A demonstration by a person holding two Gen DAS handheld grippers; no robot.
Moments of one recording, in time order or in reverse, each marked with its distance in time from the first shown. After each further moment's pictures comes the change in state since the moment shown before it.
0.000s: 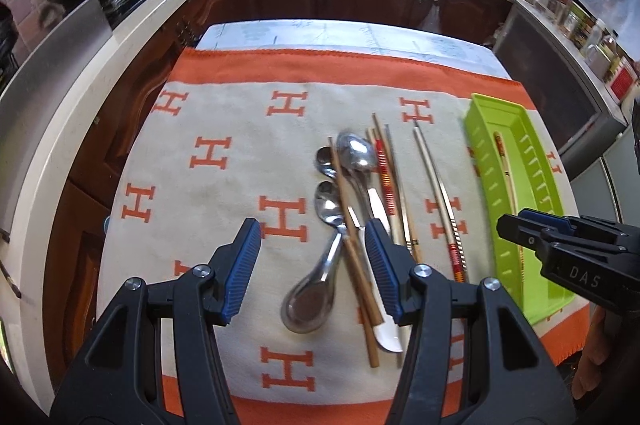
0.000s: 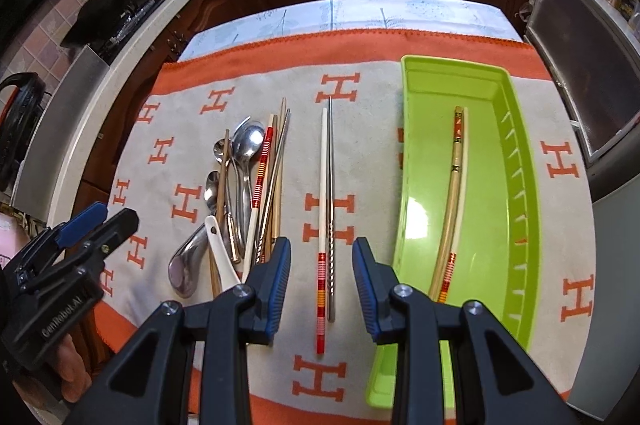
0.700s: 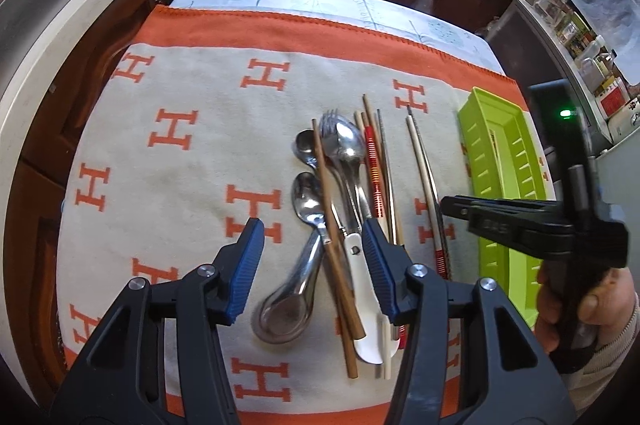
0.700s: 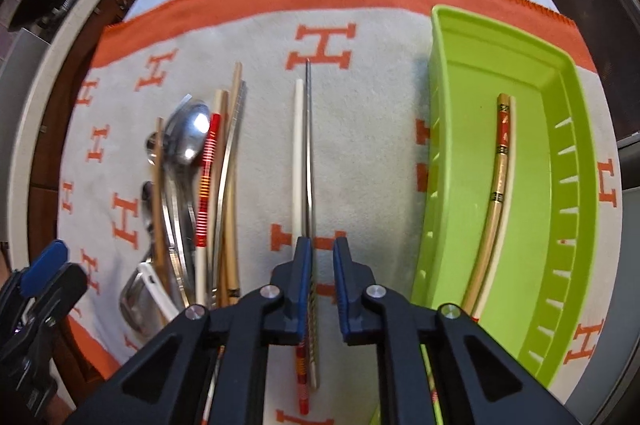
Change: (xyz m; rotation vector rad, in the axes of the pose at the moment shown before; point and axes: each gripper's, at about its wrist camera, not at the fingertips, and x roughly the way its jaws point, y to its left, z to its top) left arm 0.043 0.003 0.018 -0.064 0.120 -0.130; right arm 0.090 -0.004 0.046 0.010 0.235 -0.085
